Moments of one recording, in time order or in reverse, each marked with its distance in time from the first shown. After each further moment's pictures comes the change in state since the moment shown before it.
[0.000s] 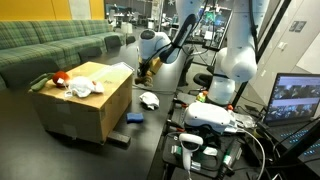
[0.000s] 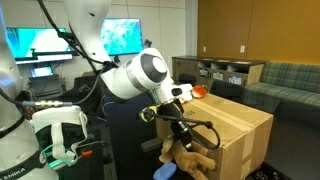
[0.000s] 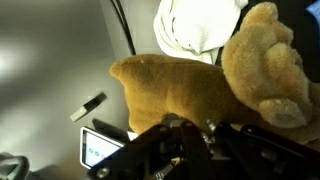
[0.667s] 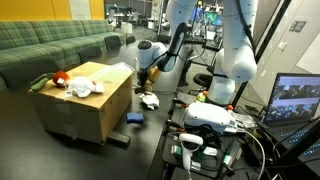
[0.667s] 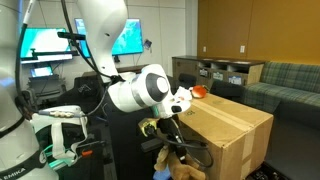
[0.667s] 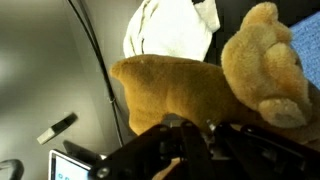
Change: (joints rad) arm -0.001 0.166 0.021 0.029 0.070 0.101 -0.010
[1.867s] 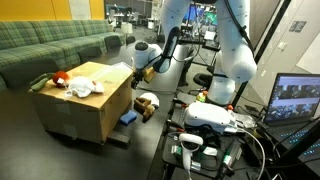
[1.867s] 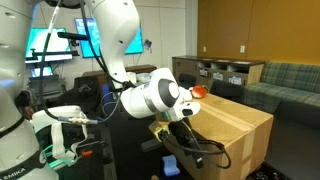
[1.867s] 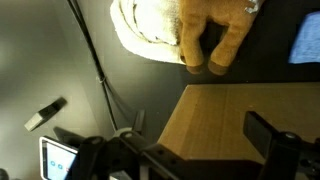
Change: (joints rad) arm -0.009 0.113 -0.022 0.110 0.000 0.107 0.010
